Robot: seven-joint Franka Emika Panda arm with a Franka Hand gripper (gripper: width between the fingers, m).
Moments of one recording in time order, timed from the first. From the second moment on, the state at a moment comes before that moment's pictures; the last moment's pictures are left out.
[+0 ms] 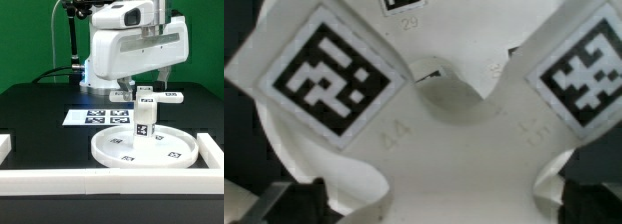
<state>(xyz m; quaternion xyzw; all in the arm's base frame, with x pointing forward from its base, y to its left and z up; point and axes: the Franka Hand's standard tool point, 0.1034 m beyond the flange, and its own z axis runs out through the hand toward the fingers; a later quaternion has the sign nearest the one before) 0.533 0.037 0.106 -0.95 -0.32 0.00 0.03</state>
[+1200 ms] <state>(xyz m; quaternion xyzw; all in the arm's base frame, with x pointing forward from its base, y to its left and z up) 0.537 0.031 0.109 -0.98 -0.21 -0.01 0.03</state>
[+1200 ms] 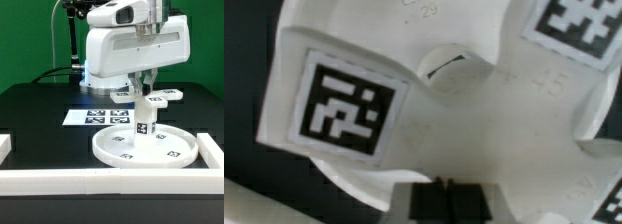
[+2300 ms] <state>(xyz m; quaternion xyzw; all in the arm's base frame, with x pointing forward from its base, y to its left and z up) 0.539 0.037 0.110 -0.95 -0.31 0.01 0.01</state>
